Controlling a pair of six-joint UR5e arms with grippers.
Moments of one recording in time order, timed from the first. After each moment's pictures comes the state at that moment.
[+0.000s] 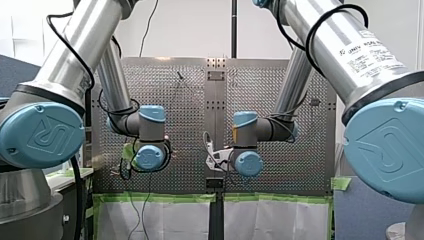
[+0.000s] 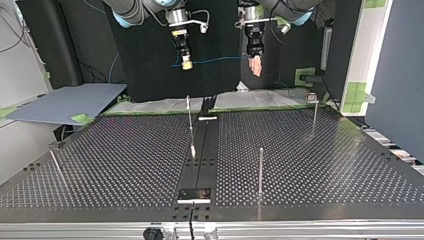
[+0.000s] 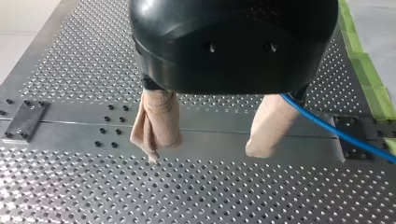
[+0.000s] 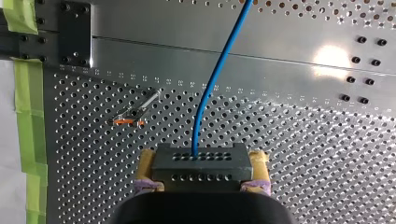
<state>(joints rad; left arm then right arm) -0.55 -1.99 -2.39 -1.89 -2.16 -1.62 2.38 -0.94 2.02 -1.01 1.83 1.48</state>
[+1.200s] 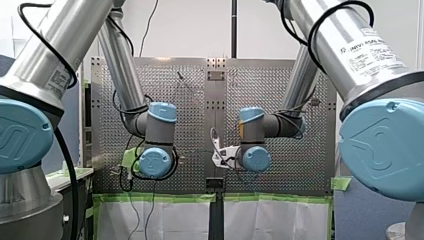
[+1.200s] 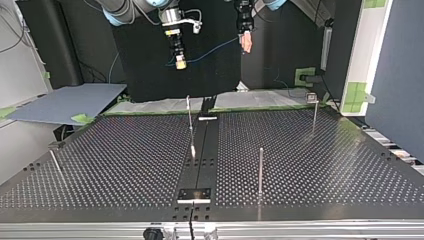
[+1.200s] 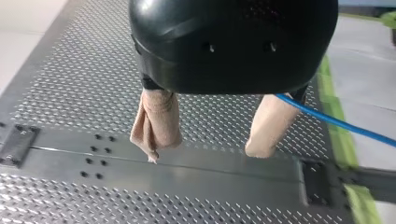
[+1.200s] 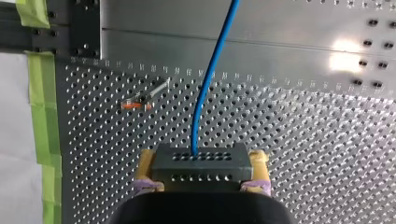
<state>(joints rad) -0.84 -1.99 -2.38 -2.02 -2.45 -1.75 2.32 -0.99 2.06 -0.96 1.78 1.53</state>
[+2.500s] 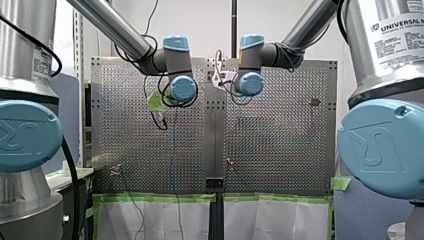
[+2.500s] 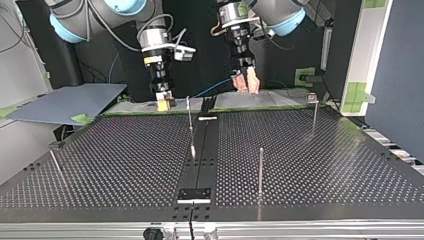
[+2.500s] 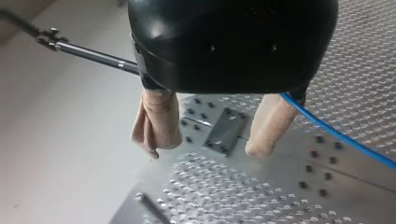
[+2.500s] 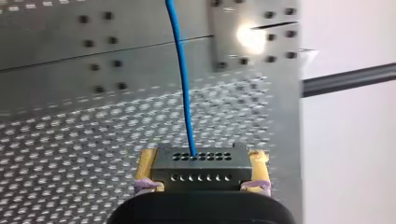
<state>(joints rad) -0.74 -1.63 -2.04 -2.38 -2.47 -1.93 2.29 -1.34 1.76 -0.62 1.75 1.69</state>
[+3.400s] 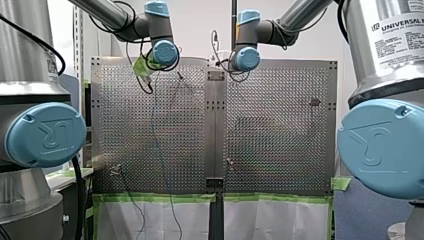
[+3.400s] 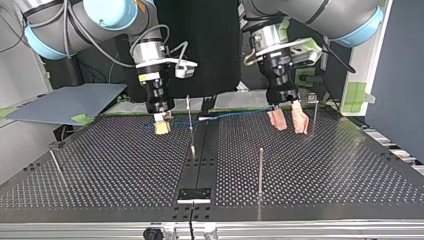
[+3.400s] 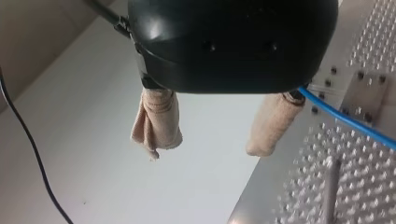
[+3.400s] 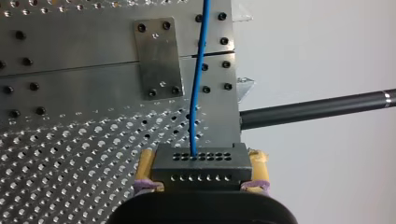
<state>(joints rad) -0.50 -1.45 -1.88 -2.63 -2.28 -1.94 2.29 -1.33 1.53 -0.38 1.72 1.63</state>
